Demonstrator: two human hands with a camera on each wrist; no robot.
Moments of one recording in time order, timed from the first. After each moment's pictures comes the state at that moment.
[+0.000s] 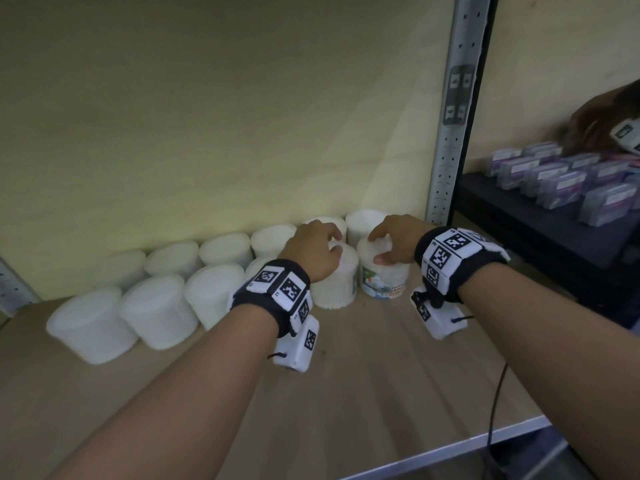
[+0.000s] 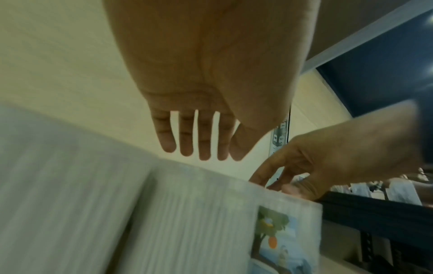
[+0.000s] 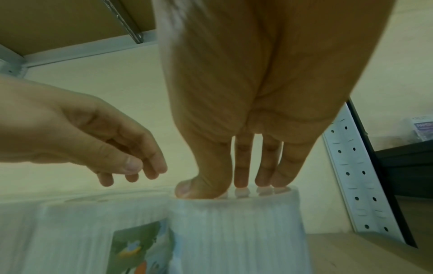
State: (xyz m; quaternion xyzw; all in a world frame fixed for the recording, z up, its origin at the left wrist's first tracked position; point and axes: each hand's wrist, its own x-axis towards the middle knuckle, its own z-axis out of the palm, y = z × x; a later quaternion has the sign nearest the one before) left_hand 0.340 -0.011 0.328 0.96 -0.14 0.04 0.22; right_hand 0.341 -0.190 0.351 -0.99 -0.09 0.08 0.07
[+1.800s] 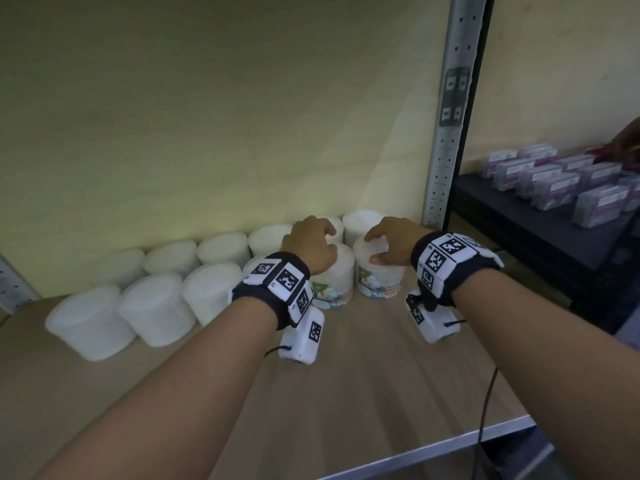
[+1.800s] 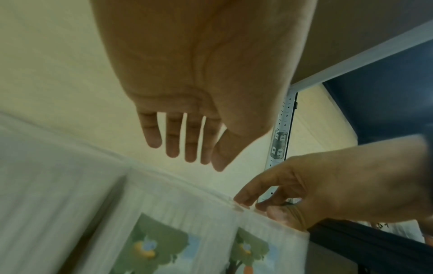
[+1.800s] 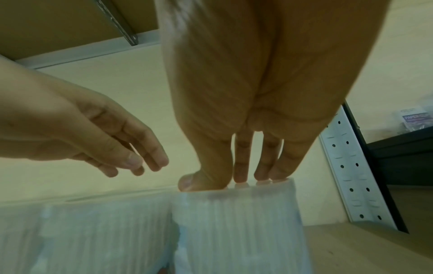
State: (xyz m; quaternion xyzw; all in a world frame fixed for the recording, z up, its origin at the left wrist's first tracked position) left_hand 0.343 -0.018 0.334 0.97 -0.10 0.02 0.23; right_hand 0.343 -0.194 0.342 -0.99 -0.09 0.07 0.10
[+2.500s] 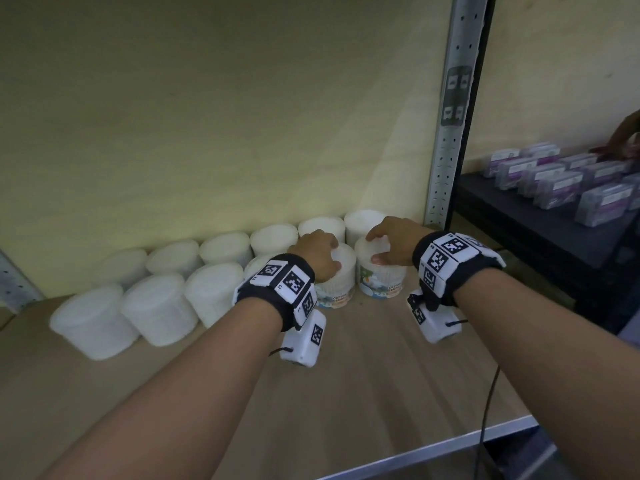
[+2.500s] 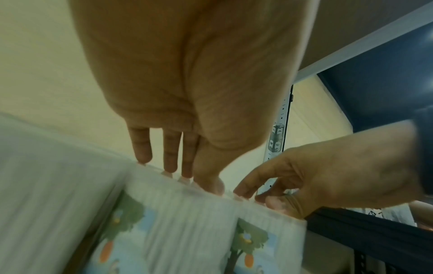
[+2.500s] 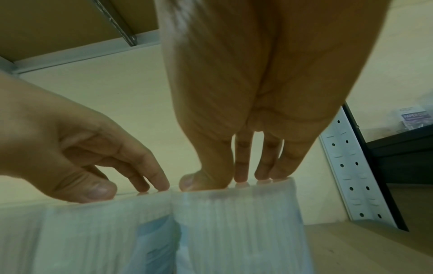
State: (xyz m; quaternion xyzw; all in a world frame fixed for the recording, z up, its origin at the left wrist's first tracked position) left_hand 0.342 -0.020 0.328 0.98 -0.11 -0.06 0.13; right_hand 0.343 -0.194 0.341 -0.99 -0.09 0.07 0.09
